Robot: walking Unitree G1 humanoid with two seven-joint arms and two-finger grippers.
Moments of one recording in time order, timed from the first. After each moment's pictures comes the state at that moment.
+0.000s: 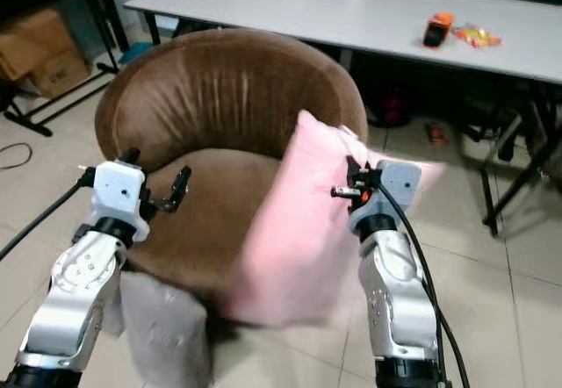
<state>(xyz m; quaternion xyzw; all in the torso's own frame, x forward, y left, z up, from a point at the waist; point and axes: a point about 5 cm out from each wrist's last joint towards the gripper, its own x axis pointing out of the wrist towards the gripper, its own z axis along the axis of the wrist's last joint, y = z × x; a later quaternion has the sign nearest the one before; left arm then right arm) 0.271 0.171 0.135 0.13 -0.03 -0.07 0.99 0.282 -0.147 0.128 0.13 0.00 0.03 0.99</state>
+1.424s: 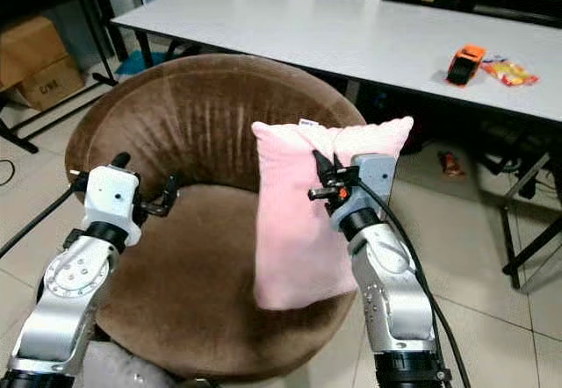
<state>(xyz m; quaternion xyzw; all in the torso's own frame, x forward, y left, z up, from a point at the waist) 0.270 0.173 0.132 0.15 -0.03 -0.07 0.99 0.283 -0.134 0.137 0.11 -0.02 0.17 0.98</state>
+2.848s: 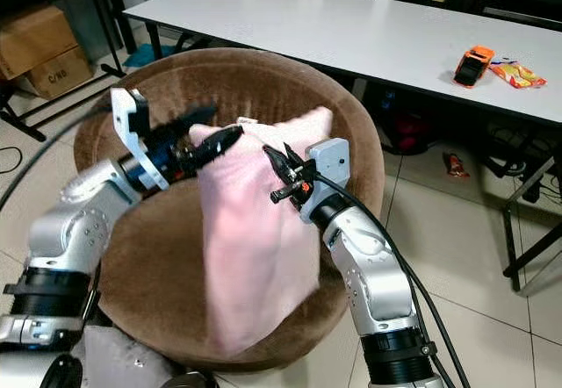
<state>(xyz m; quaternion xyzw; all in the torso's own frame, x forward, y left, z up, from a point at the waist) 0.323 0.135 0.188 -0.11 -0.05 -0.44 0.89 0.291 -0.101 0.153 0.06 -0.04 0.30 0.95</state>
